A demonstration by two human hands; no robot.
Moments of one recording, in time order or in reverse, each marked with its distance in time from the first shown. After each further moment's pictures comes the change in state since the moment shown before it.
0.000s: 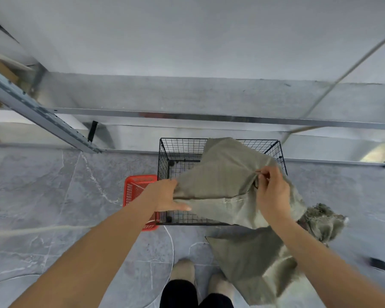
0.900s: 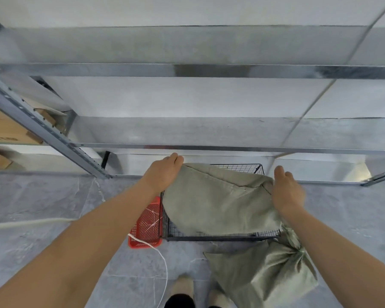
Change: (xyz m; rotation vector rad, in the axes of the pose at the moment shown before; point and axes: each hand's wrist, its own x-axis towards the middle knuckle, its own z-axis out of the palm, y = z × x) left_hand -0.096 0.070 -0.153 0.335 0.497 0.067; right_hand 0.020 -0.030 -0.131 -0.637 -0.148 0.132
